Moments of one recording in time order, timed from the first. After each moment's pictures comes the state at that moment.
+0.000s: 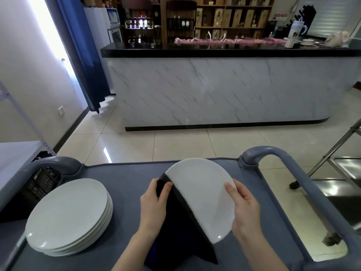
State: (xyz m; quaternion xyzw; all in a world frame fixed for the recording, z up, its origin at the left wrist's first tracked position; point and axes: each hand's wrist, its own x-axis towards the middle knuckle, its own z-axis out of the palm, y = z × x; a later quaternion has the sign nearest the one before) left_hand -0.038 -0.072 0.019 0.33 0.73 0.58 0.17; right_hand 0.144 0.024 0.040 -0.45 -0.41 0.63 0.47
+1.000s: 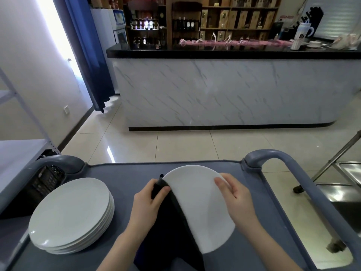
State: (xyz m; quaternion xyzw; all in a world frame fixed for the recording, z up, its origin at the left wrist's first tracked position) left_hand -0.059 -0.087 0.028 0.40 0.72 0.54 0.17; right_hand 0.137 0.040 0.053 -0.34 -0.72 0.48 0.37
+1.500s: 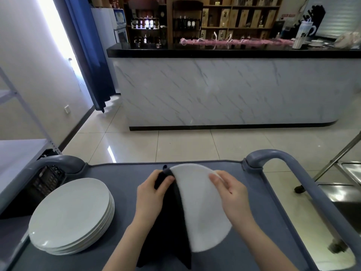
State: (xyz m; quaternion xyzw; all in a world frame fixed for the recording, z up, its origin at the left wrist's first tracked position) left_hand -0.059 -0.065 0.038 0.39 0.72 0.56 0.12; right_hand 0.120 0.039 0.058 -0.34 -0.70 0.47 0.41
